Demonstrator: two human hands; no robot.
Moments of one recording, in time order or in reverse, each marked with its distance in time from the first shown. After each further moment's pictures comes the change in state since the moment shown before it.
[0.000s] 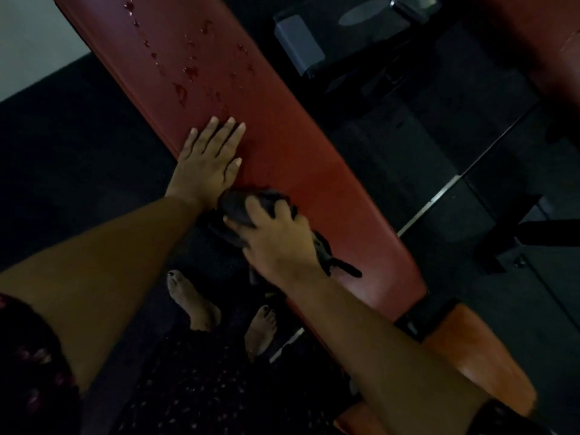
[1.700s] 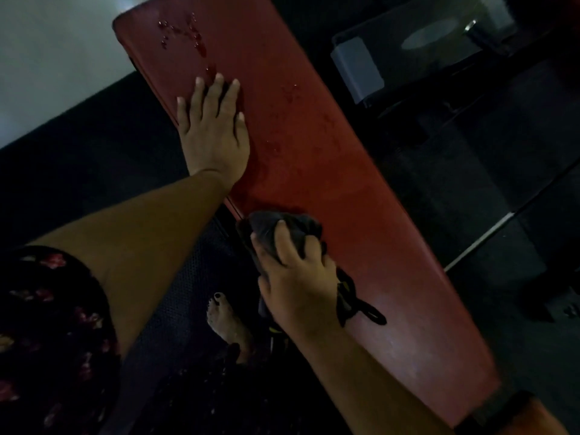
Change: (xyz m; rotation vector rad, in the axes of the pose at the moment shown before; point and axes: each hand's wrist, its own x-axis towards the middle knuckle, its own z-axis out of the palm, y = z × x) left_hand 0.117 -0.126 -0.046 -0.003 0.219 -0.474; right_hand 0.120 -0.050 -0.013 0.014 0.075 0.153
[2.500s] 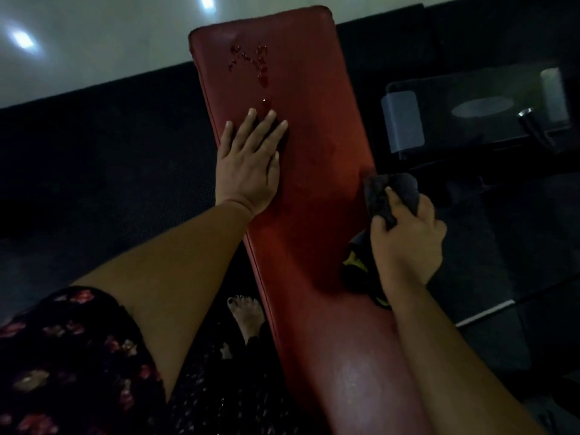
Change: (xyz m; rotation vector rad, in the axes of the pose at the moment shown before) left_hand -0.001 -0.001 0.001 -0.046 0.082 0.019; right_hand 0.131 0.142 -0.018 0.141 0.041 0.484
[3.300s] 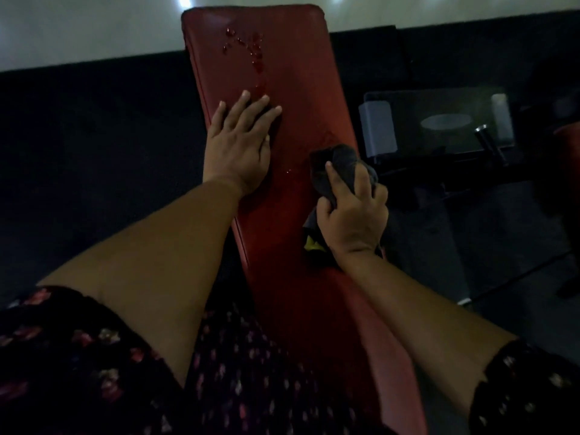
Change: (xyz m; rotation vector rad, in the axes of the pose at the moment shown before) left_hand 0.004 0.001 -0.007 -0.007 -0.100 -0.018; right_hand -0.005 -0.036 0.028 -0.091 0.213 -0.475
